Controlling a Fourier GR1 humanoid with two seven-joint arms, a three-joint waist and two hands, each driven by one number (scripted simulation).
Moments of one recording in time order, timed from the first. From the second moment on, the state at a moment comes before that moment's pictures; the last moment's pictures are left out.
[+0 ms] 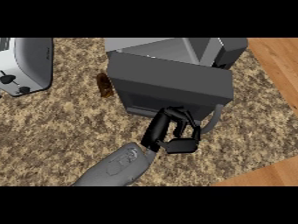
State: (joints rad) left arm -0.65 0.00 -0.87 -0.99 0.52 0.50 -0.39; right arm 0.25 -0.28 -0.28 -1.86 -0.18 0.51 -0.55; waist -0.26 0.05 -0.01
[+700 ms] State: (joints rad) left arm -0.84 0.00 -0.77 -0.84 0.72 0.49 -0.45; right arm 0.18 -0.36 -0.31 -1.88 -0.27 0.53 -0.47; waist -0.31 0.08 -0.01
